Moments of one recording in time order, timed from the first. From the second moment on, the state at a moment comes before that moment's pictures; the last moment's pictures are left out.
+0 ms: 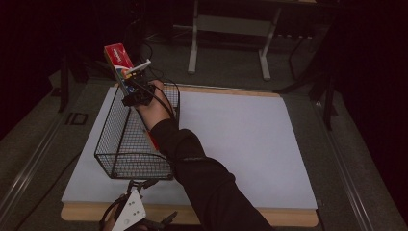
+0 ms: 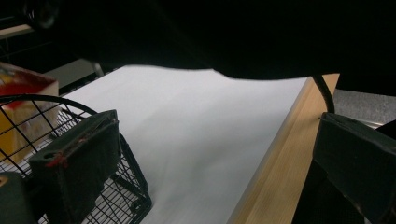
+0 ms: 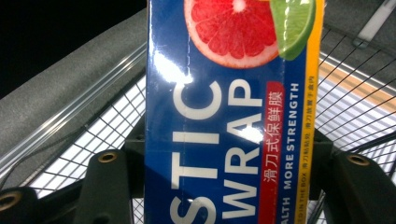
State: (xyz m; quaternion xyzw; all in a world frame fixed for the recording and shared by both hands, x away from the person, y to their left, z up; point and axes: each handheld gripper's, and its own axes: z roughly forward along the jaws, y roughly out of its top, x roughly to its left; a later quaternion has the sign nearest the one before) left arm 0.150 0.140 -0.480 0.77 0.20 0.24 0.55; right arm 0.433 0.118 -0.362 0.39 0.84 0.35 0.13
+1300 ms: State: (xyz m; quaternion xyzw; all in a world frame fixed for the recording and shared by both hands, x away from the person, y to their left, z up) left arm 0.151 0.138 -0.481 0.78 0.20 0.25 0.54; right arm 0.435 0.114 -0.441 0.42 0.86 0.28 0.10
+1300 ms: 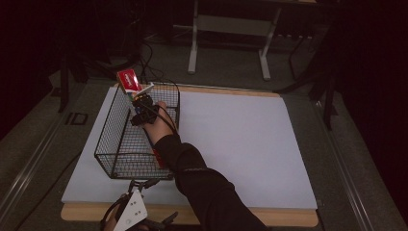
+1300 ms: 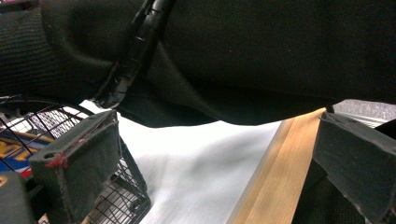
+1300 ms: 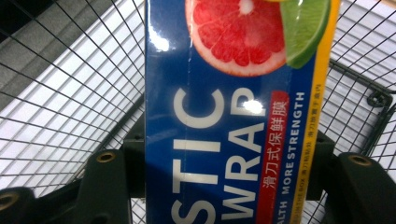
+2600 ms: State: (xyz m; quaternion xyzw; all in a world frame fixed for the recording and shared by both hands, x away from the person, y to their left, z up) left arm 0.152 0.136 -0.483 0.78 0.20 0.25 0.53; right arm 0.420 0.065 -0.398 0.36 0.86 0.35 0.10
